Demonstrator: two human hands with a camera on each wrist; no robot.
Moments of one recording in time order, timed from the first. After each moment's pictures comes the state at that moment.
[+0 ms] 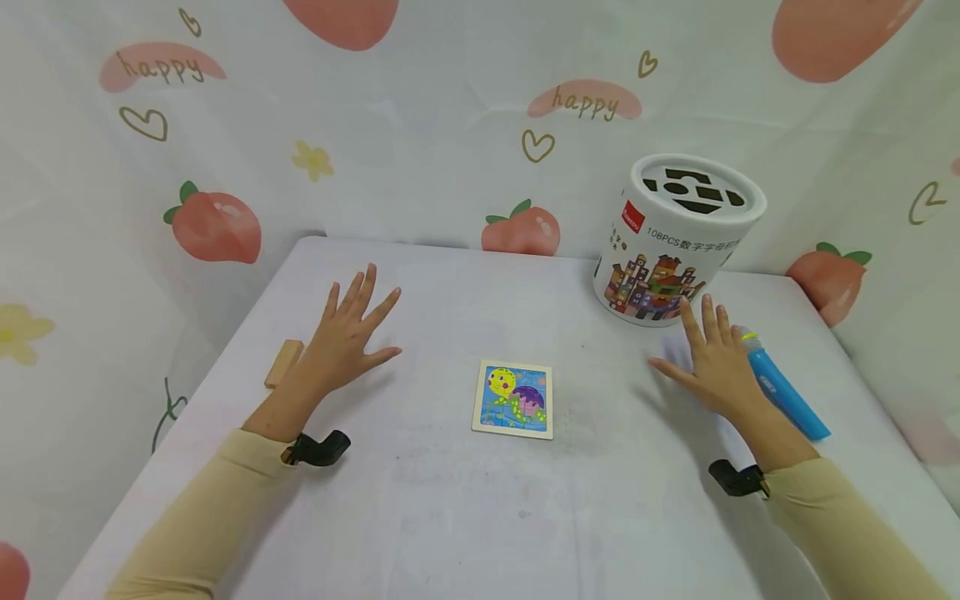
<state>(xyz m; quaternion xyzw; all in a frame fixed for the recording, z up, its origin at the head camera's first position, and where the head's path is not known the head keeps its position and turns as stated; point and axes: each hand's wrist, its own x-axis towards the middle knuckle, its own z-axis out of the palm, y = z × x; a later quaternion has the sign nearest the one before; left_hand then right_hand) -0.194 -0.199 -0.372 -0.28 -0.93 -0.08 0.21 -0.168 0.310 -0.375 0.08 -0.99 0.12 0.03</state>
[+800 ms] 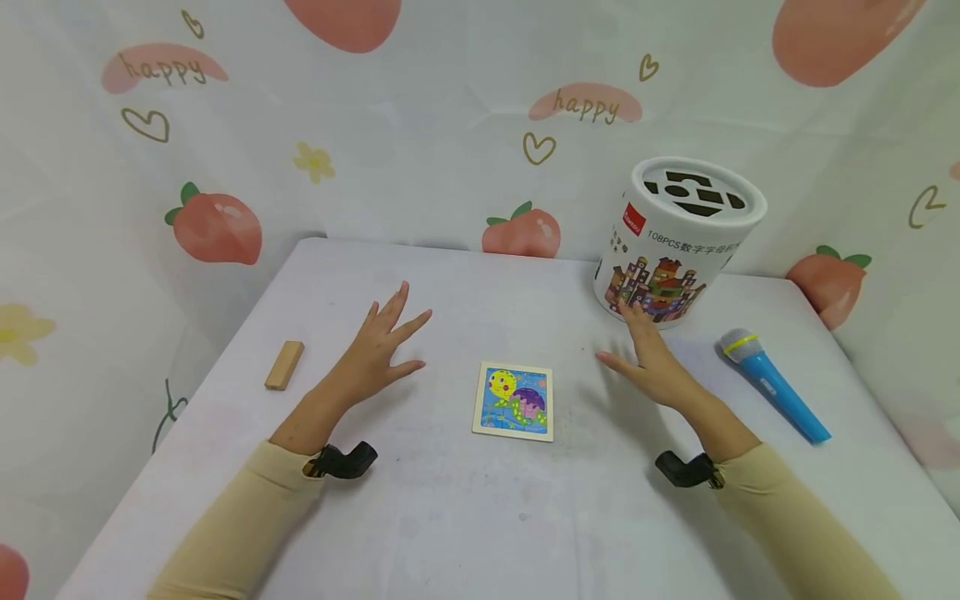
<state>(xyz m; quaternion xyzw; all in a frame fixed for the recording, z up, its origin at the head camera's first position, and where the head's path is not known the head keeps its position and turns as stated) -0.184 -0.166 -0.376 -0.31 -0.92 -0.19 0.14 -0.182 0.243 -0.372 0.12 -0.94 0.30 -0.06</state>
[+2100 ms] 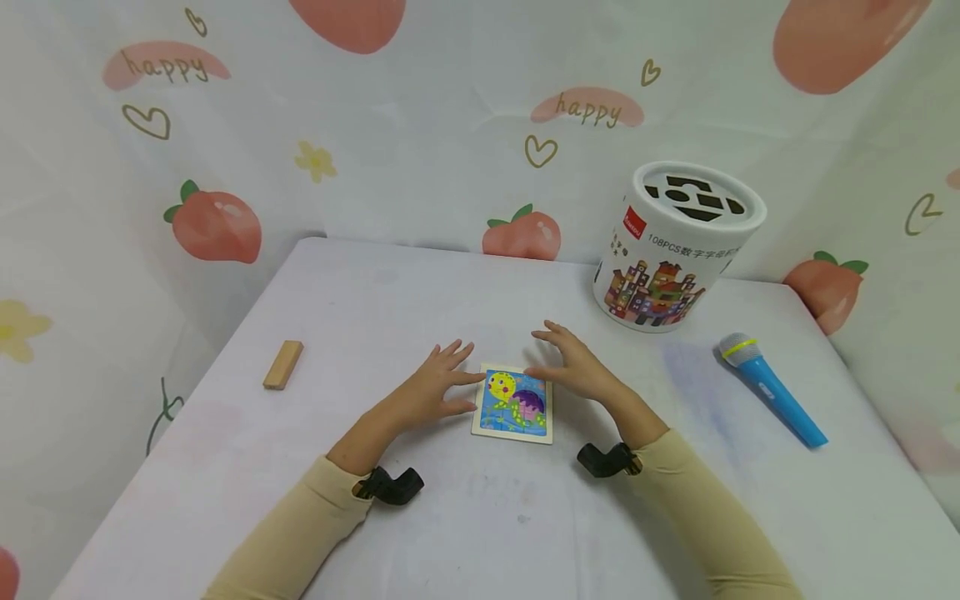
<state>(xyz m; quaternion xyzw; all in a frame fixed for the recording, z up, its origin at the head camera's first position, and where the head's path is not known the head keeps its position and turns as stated) -0.169 -0.104 -0.404 -0.33 -0.91 -0.22 -0.06 -0.199 0.157 -0.390 0.18 -0.92 0.34 -0.11</state>
